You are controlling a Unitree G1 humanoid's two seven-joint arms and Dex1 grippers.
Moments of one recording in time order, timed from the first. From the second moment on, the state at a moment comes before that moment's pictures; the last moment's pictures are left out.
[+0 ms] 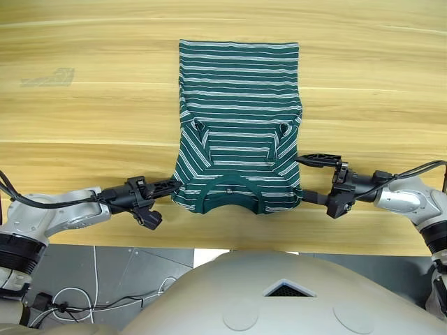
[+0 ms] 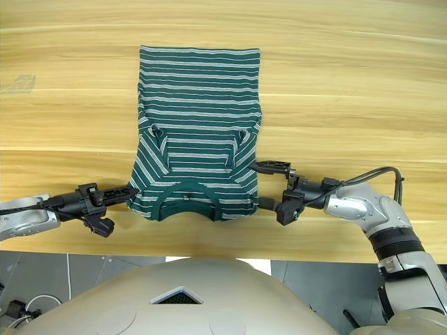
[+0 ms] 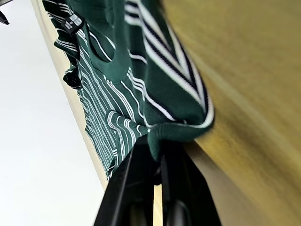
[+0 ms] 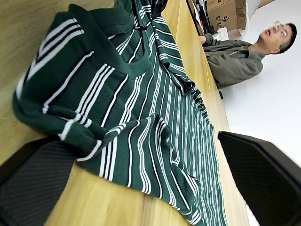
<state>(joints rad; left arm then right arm) 0.14 1.14 -0.33 0.11 1.12 -0.92 0.22 -0.02 -0.82 0.38 0.33 -0.45 -1.15 0.41</state>
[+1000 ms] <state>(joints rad) 0.07 1.13 -0.40 0.20 1.17 -0.85 0.36 -0.01 -0.84 0.44 0.35 -0.52 -1.12 0.42</state>
